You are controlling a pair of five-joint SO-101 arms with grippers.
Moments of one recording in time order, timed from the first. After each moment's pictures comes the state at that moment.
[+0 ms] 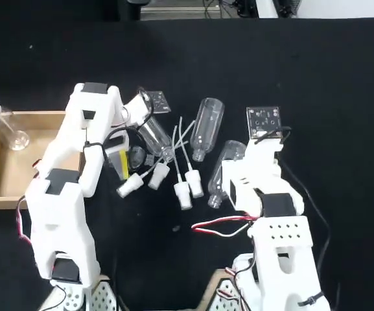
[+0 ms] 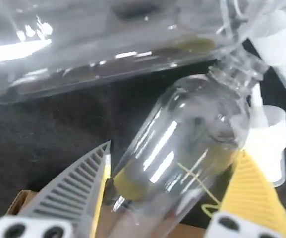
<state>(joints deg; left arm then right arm) 0.6 27.3 -8.9 75.5 -65.4 -2.9 -56.1 68.2 48.1 -0.9</state>
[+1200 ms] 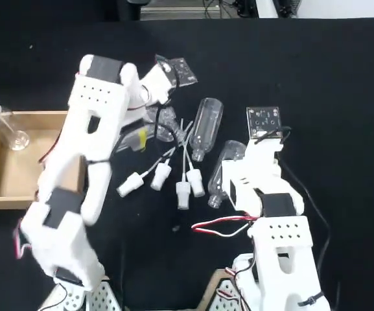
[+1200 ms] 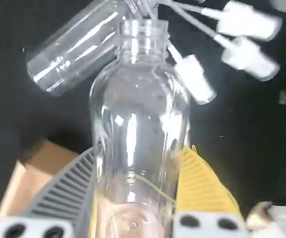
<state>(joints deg) 10.3 9.8 -24.1 100.1 -48.4 -2.9 -56.1 68.2 48.1 -0.9</state>
